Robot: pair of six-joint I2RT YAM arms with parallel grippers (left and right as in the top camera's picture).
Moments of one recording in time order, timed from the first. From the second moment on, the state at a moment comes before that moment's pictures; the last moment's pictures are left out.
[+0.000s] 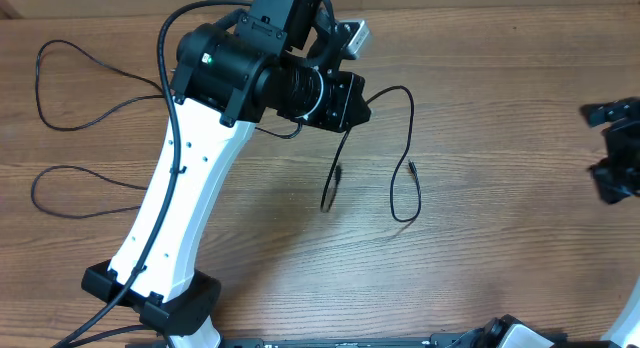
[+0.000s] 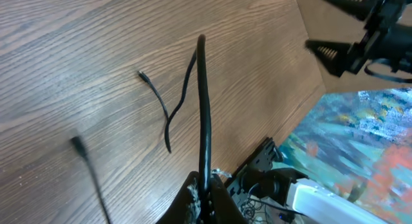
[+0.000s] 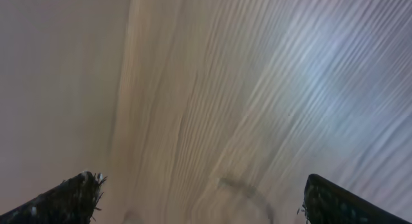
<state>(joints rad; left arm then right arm) -0.50 1.84 2.32 -1.49 0.57 -0.25 -0.61 1.34 1.35 -1.05 -0.48 0.70</state>
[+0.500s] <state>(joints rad) -0.53 1.84 2.32 -1.37 0.75 -0.44 -0.16 1.34 1.35 -1.17 -0.79 -0.01</state>
